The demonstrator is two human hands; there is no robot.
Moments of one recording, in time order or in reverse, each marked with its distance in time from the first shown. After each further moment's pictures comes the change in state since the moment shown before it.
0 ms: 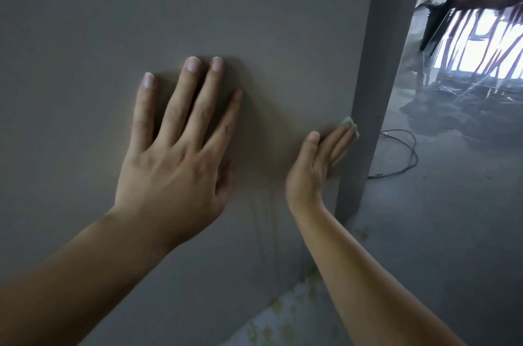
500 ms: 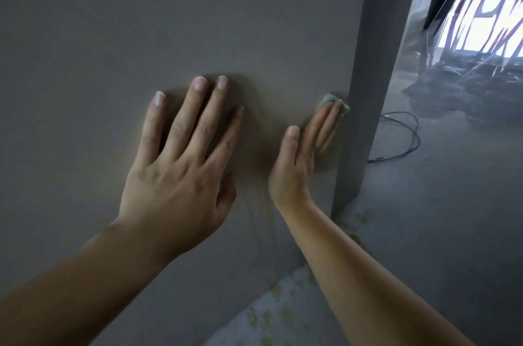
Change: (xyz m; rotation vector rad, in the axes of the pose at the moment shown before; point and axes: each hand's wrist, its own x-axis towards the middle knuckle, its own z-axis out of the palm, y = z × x) left_hand -0.018 0.027 0.022 -0.009 -0.043 0.069; right_hand -0.016 0.017 0.002 -0.073 -0.032 -0.247
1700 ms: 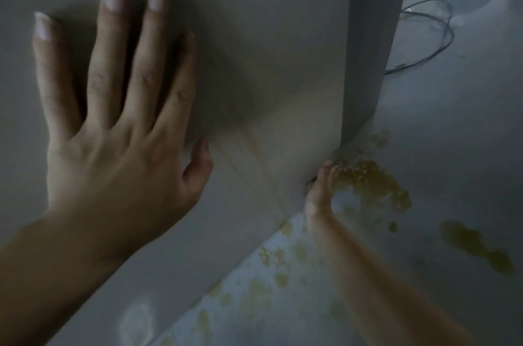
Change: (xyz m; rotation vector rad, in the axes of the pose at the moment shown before) left_hand -0.024 0.039 0.052 -0.260 -0.238 -0.006; right_hand -0.164 0.232 -0.017 0.299 -0.039 1.118
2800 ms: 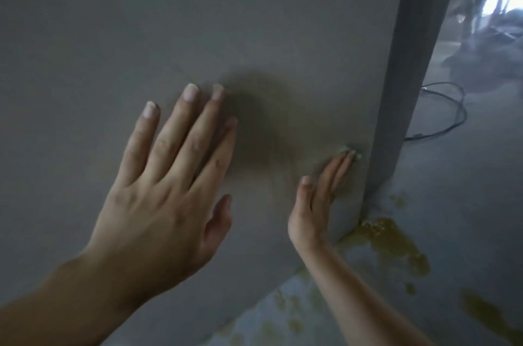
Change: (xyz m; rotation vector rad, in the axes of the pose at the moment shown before) left_hand -0.046 -0.030 -0.049 0.159 0.206 0.069; right_hand -0.109 -0.103 0.064 -0.295 -0.086 -0.933
